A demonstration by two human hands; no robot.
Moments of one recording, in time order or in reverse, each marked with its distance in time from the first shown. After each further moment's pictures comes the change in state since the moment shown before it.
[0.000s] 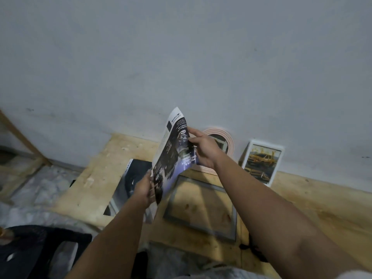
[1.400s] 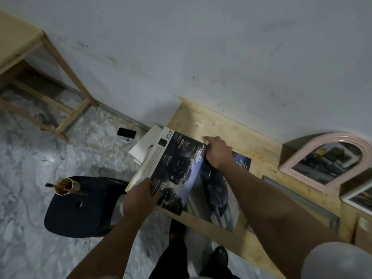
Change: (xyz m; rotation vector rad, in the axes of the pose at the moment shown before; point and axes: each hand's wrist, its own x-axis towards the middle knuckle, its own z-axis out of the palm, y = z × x) left_hand 0.080 0.058 -0.311 1.323 0.379 0.386; right_hand 0.222 0.230 0.187 -1.623 -0.074 0.005
